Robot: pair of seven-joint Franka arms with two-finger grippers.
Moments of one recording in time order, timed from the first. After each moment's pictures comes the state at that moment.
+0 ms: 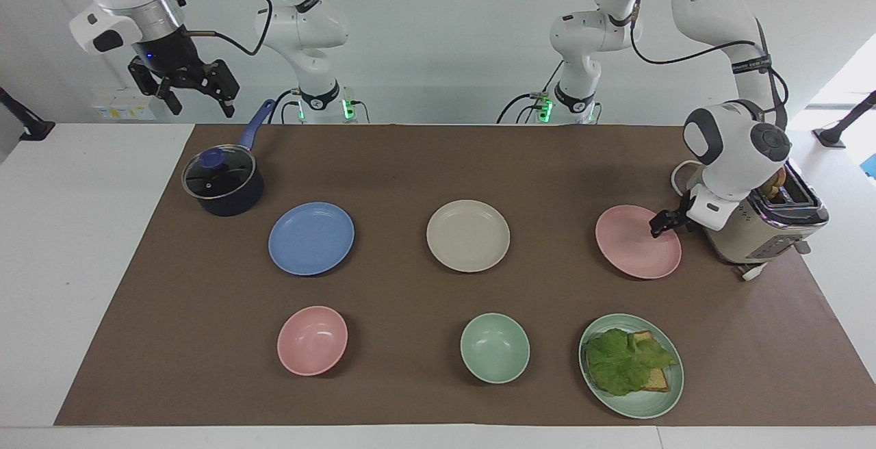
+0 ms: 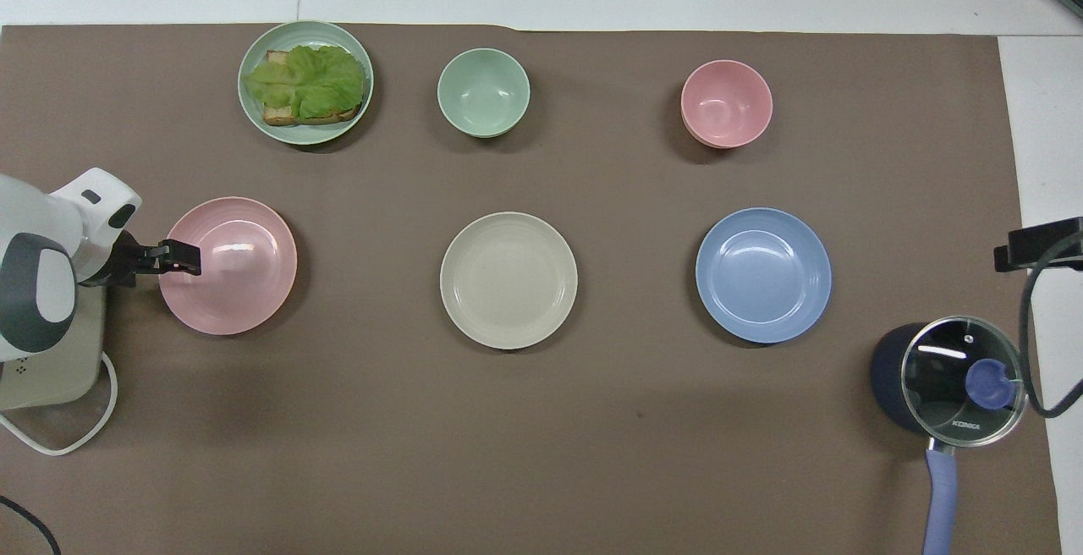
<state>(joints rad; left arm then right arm) 0.07 0.20 0.06 -2.09 -0.02 2.22 0.03 0.02 -0.08 -0.09 -1.57 -0.01 1.47 0.01</state>
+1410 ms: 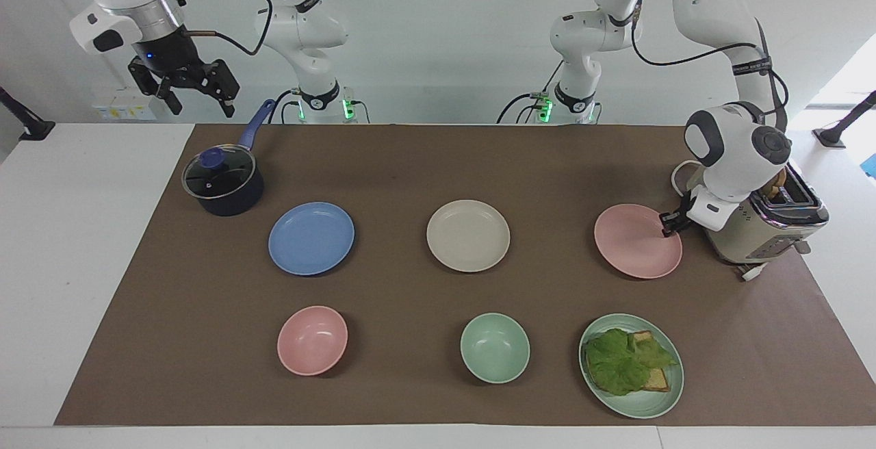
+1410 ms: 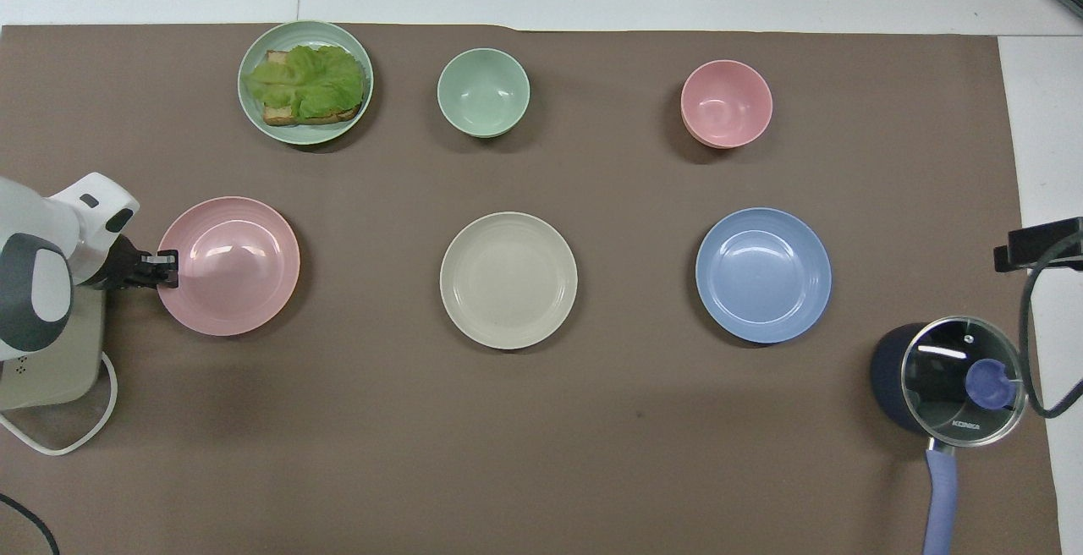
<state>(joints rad) 0.07 0.20 0.07 -2.07 -0.02 2.16 0.06 0.02 -0.08 -0.09 -1.57 -0.01 1.47 0.01</state>
